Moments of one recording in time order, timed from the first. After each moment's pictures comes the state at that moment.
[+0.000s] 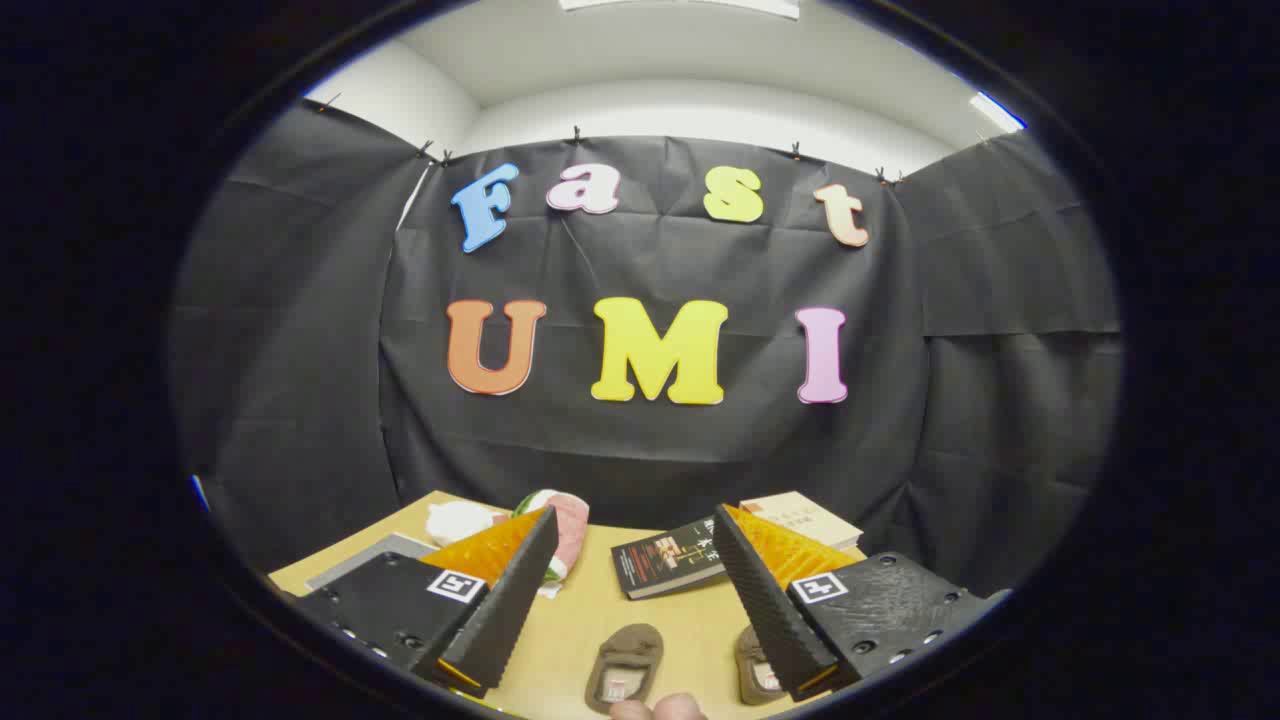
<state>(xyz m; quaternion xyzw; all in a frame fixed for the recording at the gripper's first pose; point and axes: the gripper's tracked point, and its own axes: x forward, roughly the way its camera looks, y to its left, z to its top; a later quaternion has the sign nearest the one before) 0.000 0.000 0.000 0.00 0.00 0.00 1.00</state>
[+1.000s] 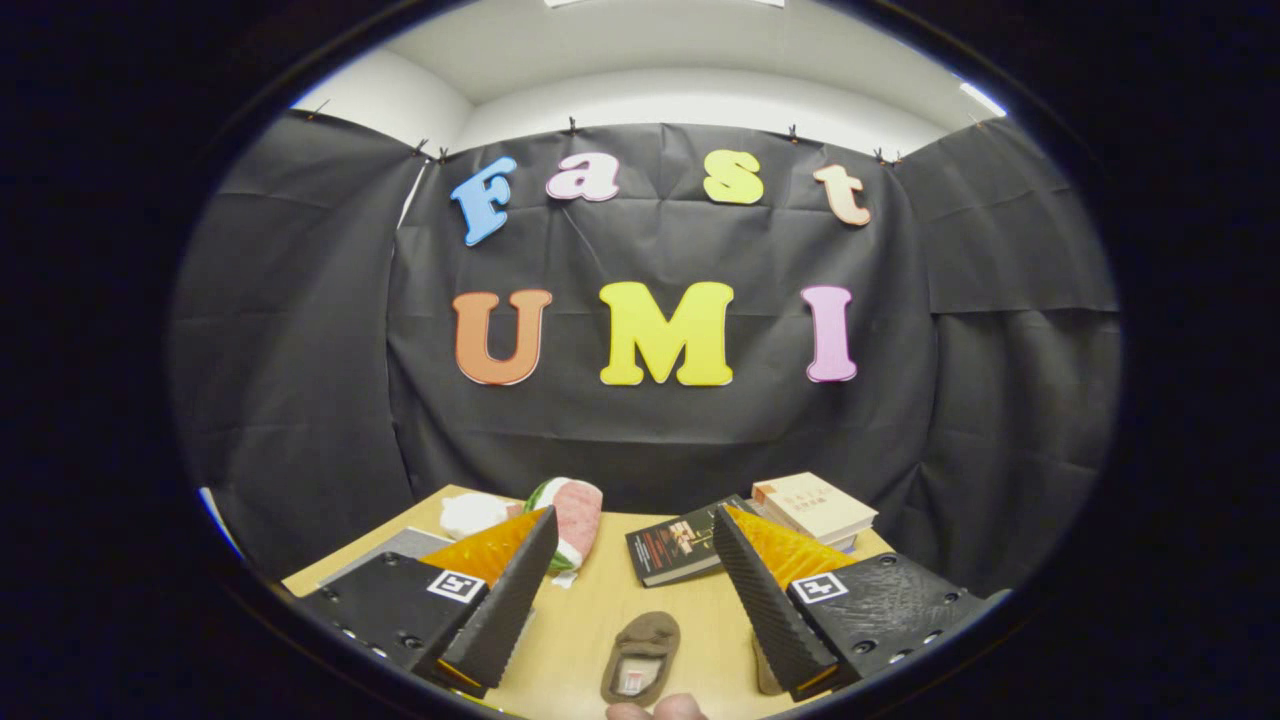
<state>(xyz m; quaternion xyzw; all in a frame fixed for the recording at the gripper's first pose) -0.002 0.006 -0.016 0.02 0.02 0.02 1.00</state>
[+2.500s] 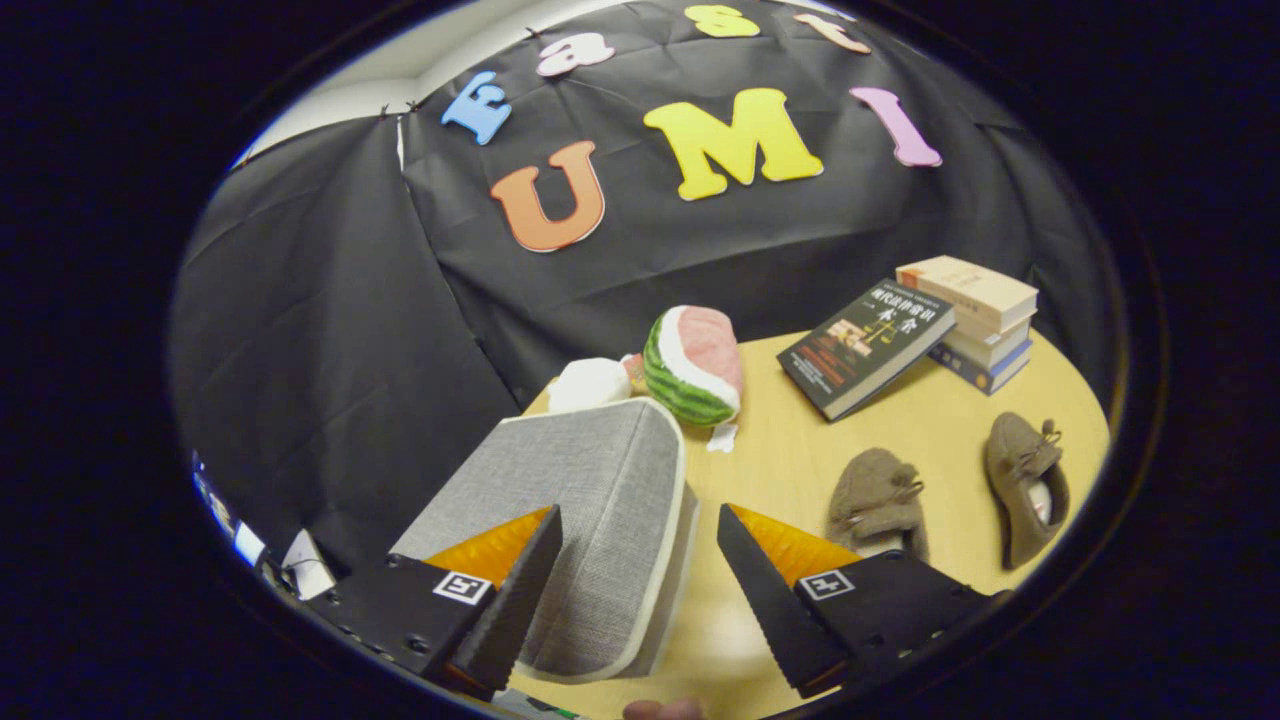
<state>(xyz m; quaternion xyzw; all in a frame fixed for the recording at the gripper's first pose) 0.037 0.166 -0.211 0.16 0.24 0.16 0.94</state>
